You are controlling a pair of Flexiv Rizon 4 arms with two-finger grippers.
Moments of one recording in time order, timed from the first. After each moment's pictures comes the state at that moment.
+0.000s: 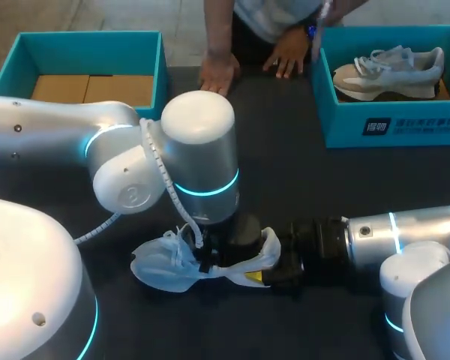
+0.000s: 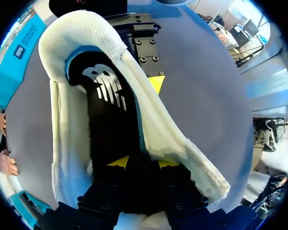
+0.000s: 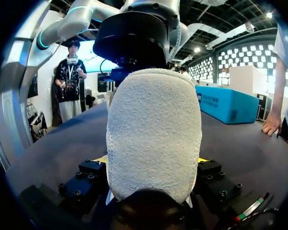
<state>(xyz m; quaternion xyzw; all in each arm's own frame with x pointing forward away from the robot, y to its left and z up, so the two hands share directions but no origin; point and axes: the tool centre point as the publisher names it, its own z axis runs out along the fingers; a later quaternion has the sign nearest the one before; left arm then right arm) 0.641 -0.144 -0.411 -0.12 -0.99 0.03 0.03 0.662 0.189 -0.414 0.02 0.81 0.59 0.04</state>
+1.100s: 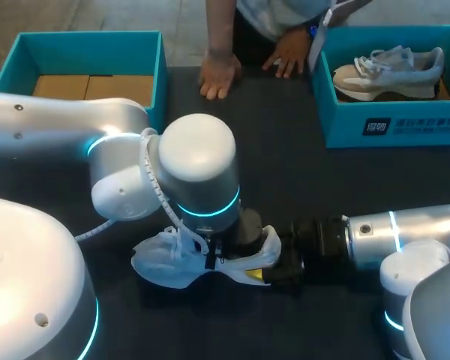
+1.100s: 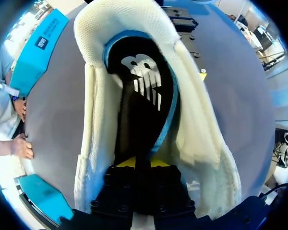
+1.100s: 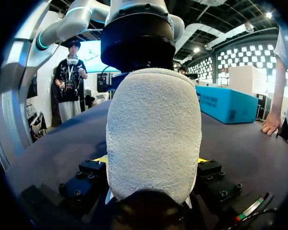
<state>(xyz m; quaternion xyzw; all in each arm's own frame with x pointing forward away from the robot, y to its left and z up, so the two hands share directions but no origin) 0.678 -0.147 -0.411 -0.07 -0.99 0.02 -0.09 0.666 0.188 -0.414 0.03 0.81 0.59 0.04</state>
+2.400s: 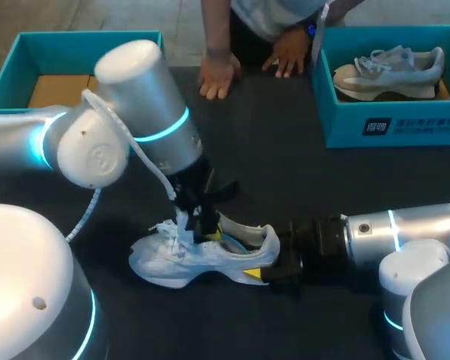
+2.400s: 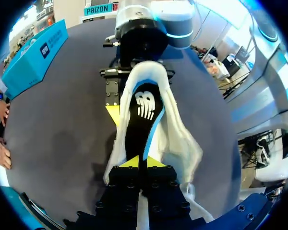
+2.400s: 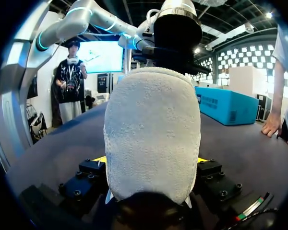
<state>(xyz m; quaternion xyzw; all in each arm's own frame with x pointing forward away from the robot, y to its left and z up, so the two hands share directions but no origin) 0.681 -0.145 -0.361 -0.08 -0.97 0.18 0.10 0.664 0.190 -0.412 0.03 0.81 0.59 0.03</state>
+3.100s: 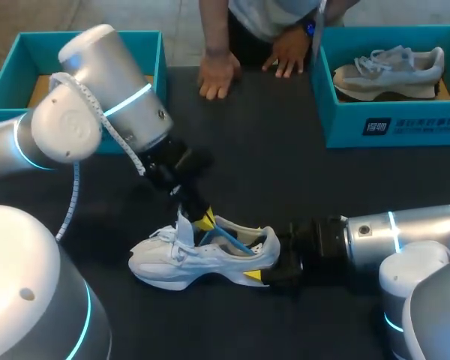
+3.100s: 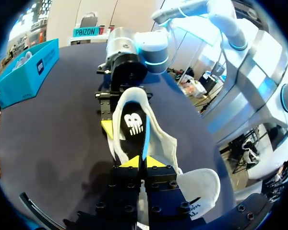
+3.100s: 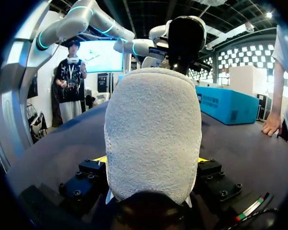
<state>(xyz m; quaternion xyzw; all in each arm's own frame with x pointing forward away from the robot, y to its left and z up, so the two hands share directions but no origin) 0.679 -0.134 -0.331 -0.12 -0.93 0.29 0.20 0.662 0.191 -0.412 0.02 0.81 0.59 0.04</state>
